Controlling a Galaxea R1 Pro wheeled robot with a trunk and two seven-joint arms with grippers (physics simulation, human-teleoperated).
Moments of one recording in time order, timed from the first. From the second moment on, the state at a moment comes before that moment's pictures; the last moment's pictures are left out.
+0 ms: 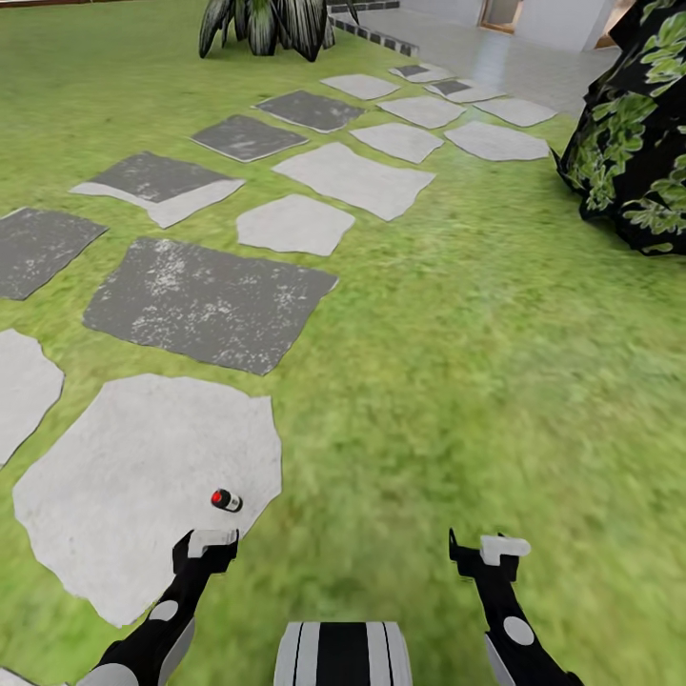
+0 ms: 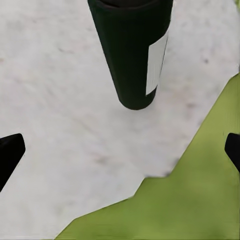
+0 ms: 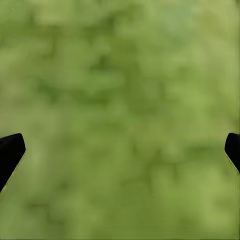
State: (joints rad) left arm -0.54 0.05 0.12 -0.34 -0.12 -0.41 0.02; right arm -0.36 -0.02 0.00 -0.66 0.01 -0.33 -0.16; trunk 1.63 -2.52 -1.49
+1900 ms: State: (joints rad) left arm -0.53 0.05 0.12 -0.34 -0.12 -0.43 0.02; right arm -0.36 -0.03 0.00 -0.66 0.01 -0.33 -0.16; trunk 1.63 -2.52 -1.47
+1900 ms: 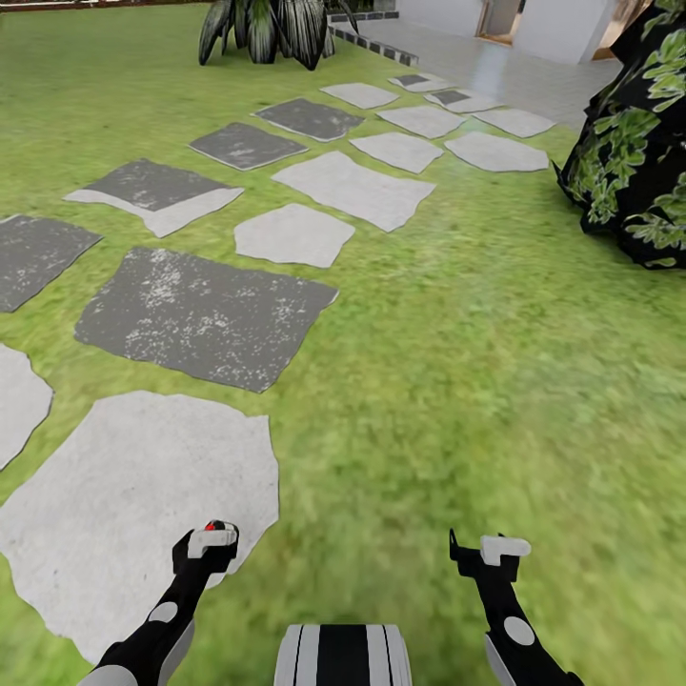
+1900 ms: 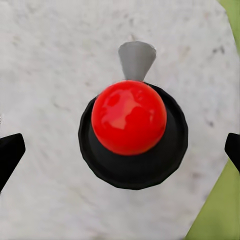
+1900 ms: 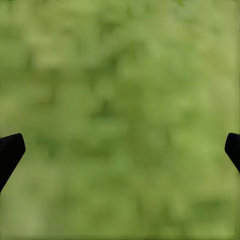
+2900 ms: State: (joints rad) left arm -0.53 0.05 0.12 -0.34 -0.12 -0.43 0.02; right arm -0.36 -0.03 0.00 -0.66 0.01 -0.33 -0.16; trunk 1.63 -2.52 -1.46
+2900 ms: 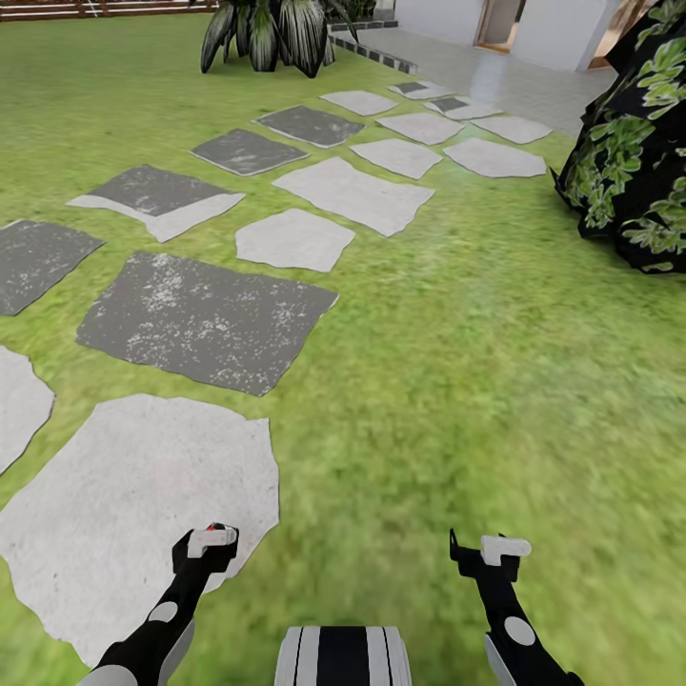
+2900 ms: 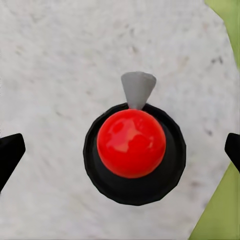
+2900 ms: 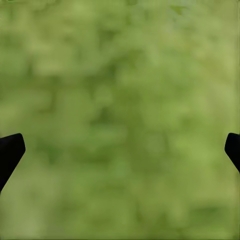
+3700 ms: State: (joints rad) left arm -0.53 0.05 0.12 -0.34 -0.12 -0.43 0.02; right arm -0.36 -0.03 0.00 -0.66 0.01 -0.33 -0.16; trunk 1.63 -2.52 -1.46
